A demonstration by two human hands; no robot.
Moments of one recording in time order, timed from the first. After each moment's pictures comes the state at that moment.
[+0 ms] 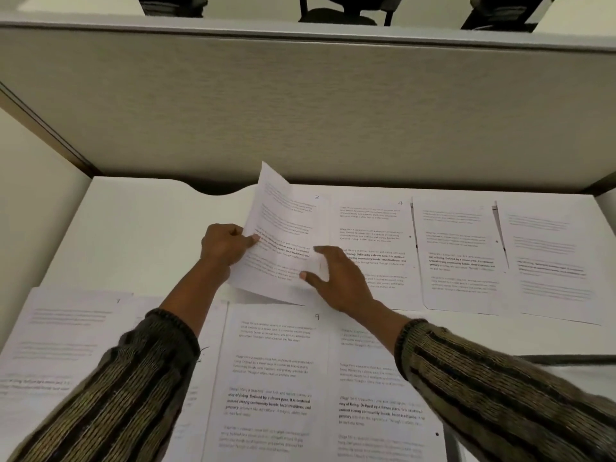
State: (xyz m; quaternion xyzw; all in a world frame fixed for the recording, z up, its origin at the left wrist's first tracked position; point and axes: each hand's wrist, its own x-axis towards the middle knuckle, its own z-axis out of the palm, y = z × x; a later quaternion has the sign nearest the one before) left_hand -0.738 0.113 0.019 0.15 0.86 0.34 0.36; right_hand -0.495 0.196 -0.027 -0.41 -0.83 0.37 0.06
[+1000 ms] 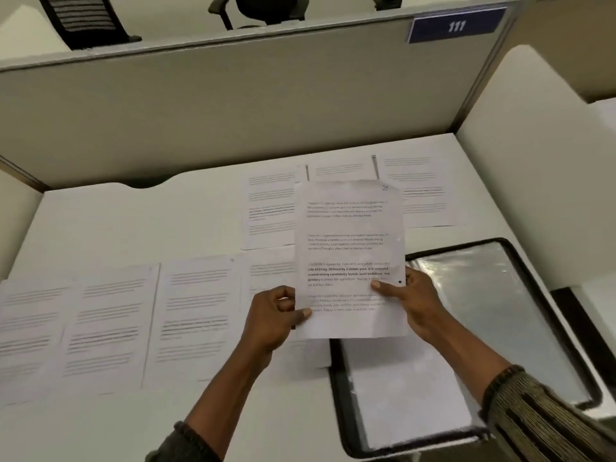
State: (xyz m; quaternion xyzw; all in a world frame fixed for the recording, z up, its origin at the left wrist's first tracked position) left_hand -0.335 -0.010 0.088 0.24 0.72 0.40 0.52; right_hand -0.091 0.128 0.061 -0.50 -0.41 0.71 0.28
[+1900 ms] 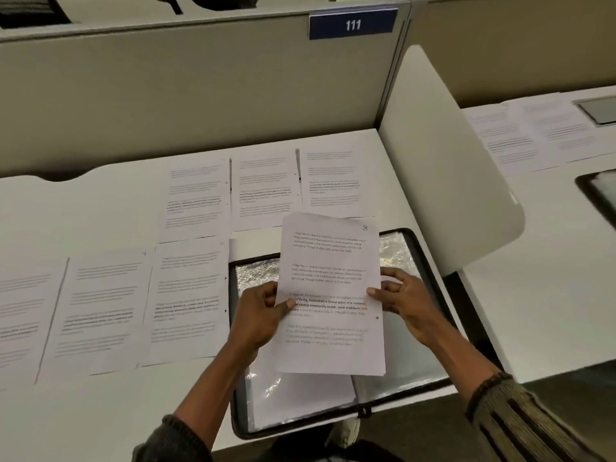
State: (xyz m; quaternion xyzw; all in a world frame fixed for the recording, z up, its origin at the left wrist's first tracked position) left_hand -0.144 0.044 0.079 0.28 0.72 0.41 0.50; right_hand 0.128 0.174 0.057 -0.53 -0.42 0.70 0.24
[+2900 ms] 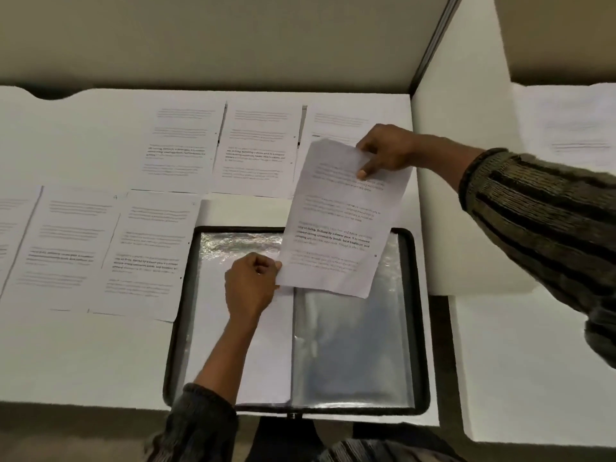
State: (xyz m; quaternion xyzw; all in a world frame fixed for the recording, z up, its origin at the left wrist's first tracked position) left_hand -0.073 0.134 0.015 0.15 0.89 0.33 0.29; right_hand 0.032 0.492 0.104 -0.28 -0.90 0.29 -0.18
